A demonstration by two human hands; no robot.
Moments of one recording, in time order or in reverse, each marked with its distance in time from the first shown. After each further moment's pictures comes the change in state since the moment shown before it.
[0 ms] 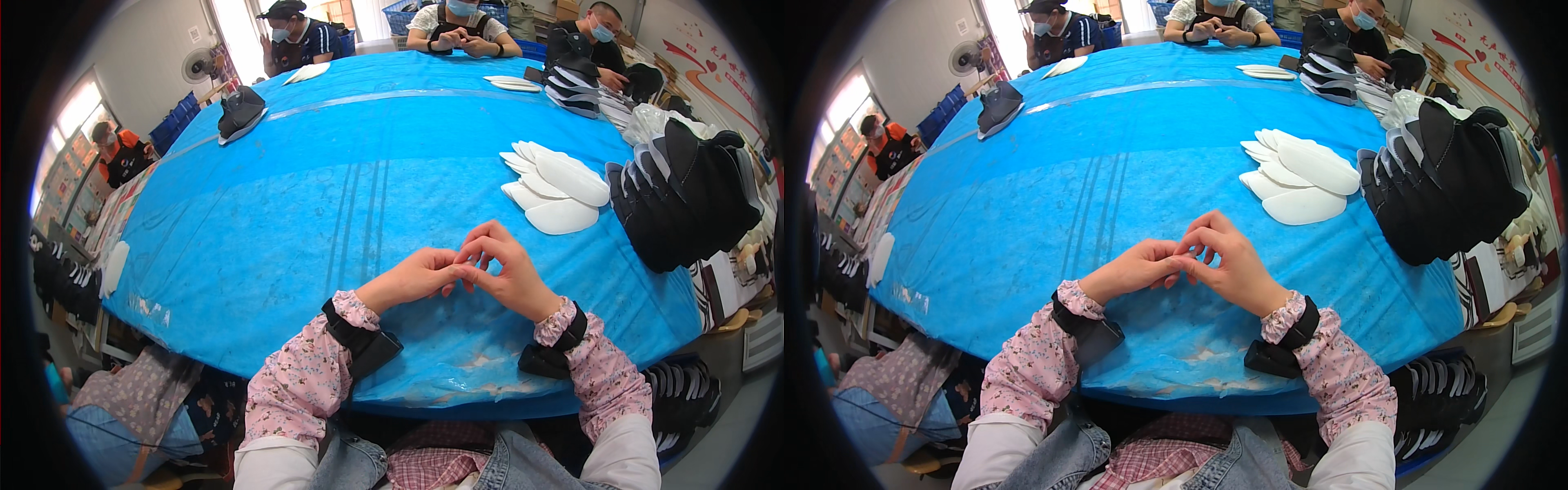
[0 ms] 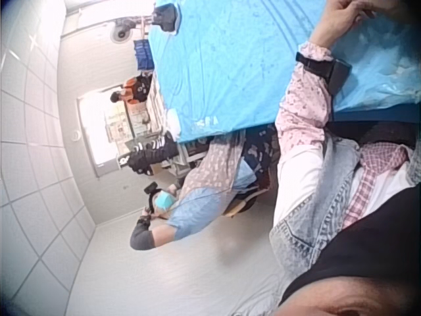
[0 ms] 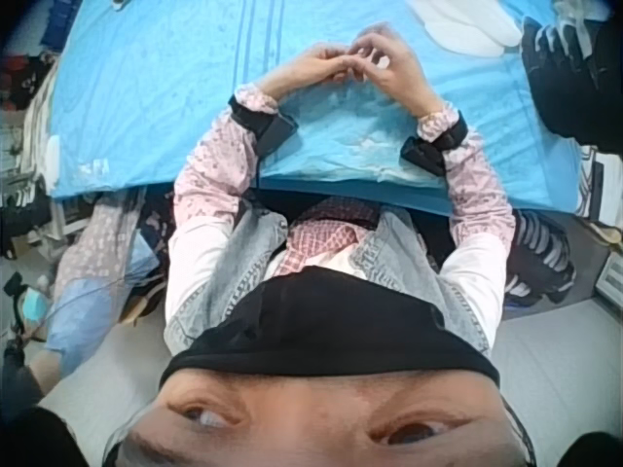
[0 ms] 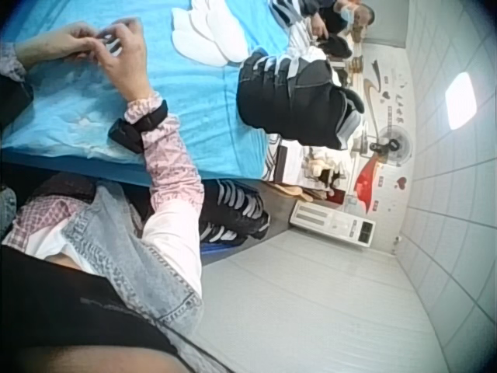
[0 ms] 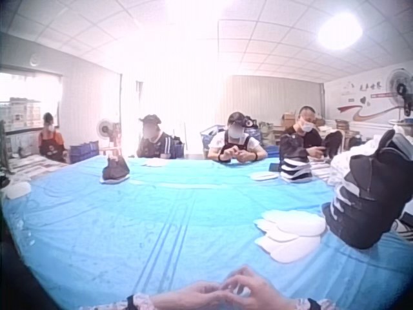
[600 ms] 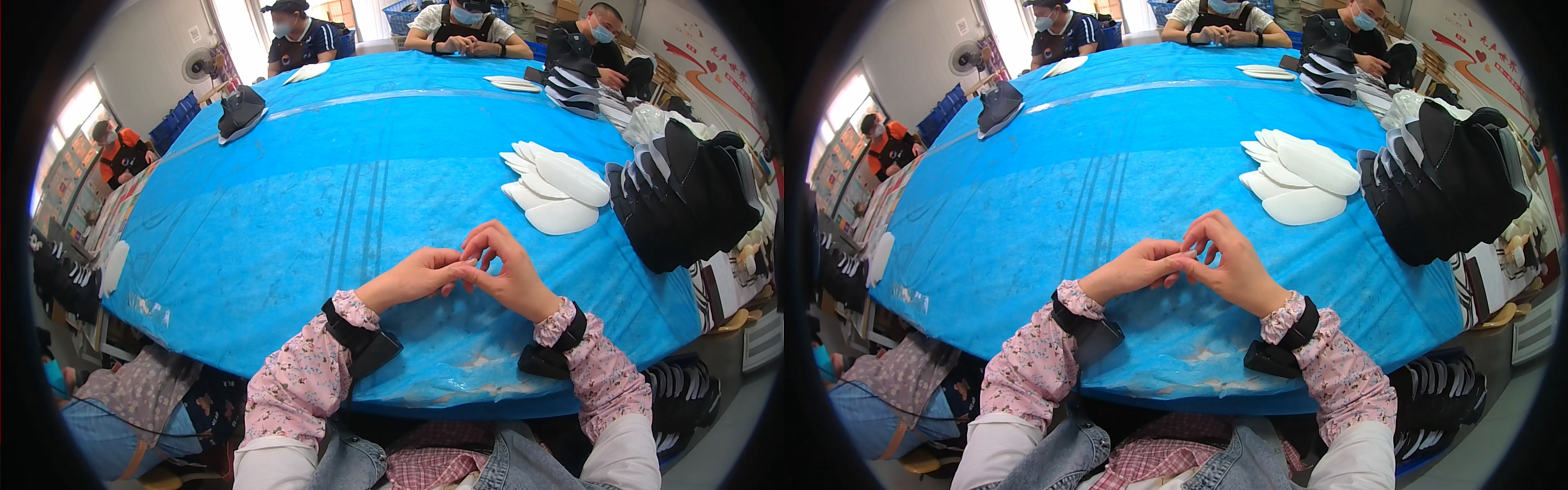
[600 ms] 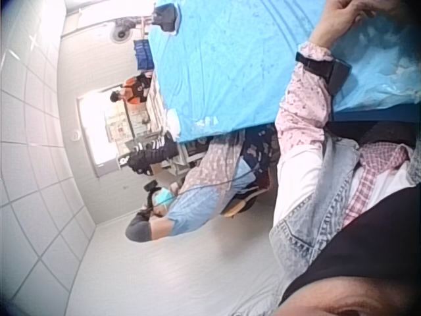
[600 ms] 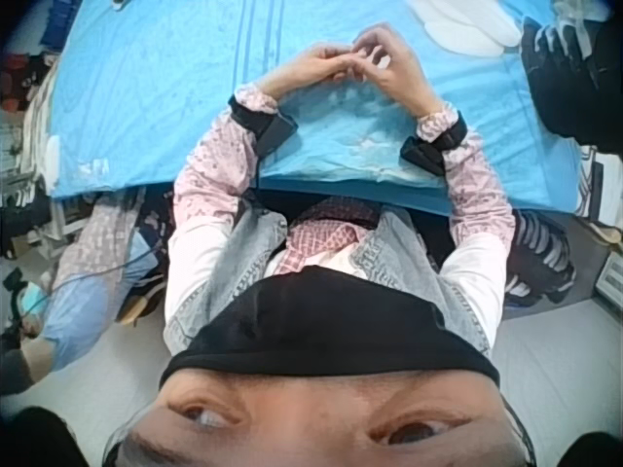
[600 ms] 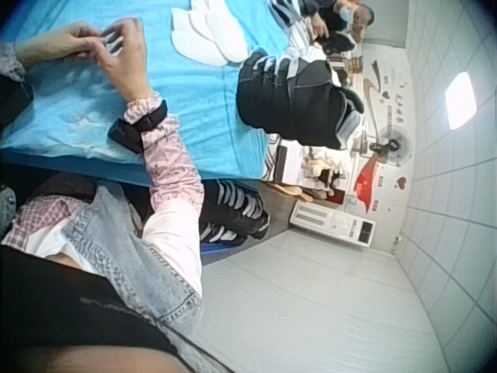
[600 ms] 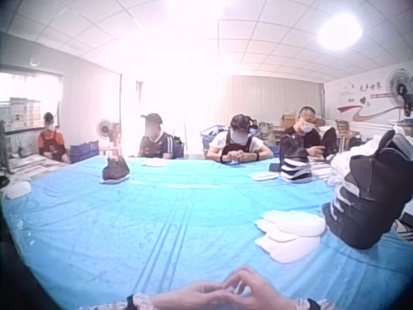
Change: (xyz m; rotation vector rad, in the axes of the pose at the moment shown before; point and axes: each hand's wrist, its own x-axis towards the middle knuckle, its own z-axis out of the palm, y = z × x) left_hand 0.000 0.001 -0.001 -0.014 0.005 0.004; right_hand 0.000 -0.001 0.000 0.037 0.029 0.012
